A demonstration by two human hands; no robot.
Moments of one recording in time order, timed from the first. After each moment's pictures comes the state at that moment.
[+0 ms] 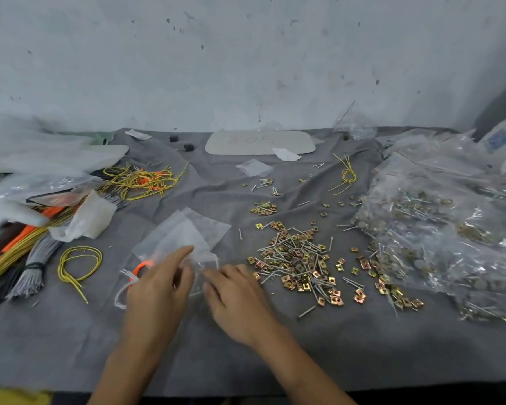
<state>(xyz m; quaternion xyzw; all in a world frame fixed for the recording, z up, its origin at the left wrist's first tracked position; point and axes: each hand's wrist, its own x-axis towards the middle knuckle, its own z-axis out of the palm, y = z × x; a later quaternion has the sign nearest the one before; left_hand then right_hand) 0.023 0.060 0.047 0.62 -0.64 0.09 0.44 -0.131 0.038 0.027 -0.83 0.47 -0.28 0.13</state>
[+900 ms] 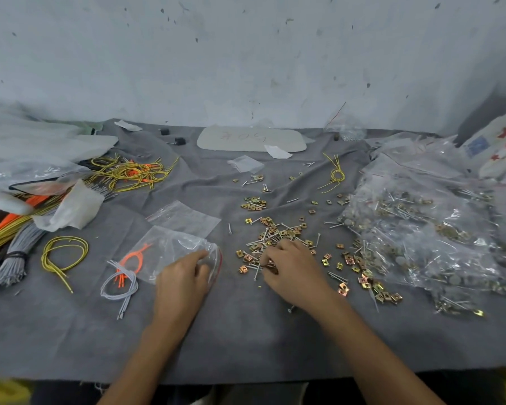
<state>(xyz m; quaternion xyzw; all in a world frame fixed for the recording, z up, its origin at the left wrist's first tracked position) -0.018 0.035 0.024 0.67 -0.63 -0.03 0.40 -0.237 0.009 0.044 -0.80 0.57 -0.17 0.07</state>
